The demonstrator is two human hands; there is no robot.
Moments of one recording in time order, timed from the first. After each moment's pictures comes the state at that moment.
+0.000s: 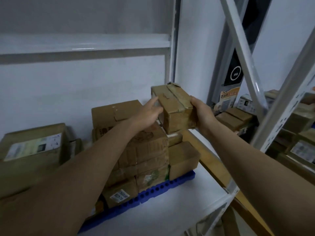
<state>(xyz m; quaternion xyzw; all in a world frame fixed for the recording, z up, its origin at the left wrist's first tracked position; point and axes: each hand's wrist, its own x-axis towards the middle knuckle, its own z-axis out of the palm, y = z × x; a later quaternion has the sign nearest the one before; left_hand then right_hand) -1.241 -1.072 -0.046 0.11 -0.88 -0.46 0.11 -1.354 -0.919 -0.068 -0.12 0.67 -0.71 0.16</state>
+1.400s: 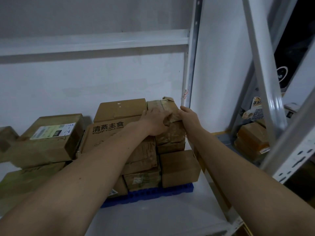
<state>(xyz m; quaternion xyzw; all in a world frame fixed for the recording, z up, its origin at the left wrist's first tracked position) -1.299 -1.056 -0.067 0.22 -0.97 -0.05 0.00 -1.404 -0.962 -0.099 -0.21 0.70 -0.64 0.24</state>
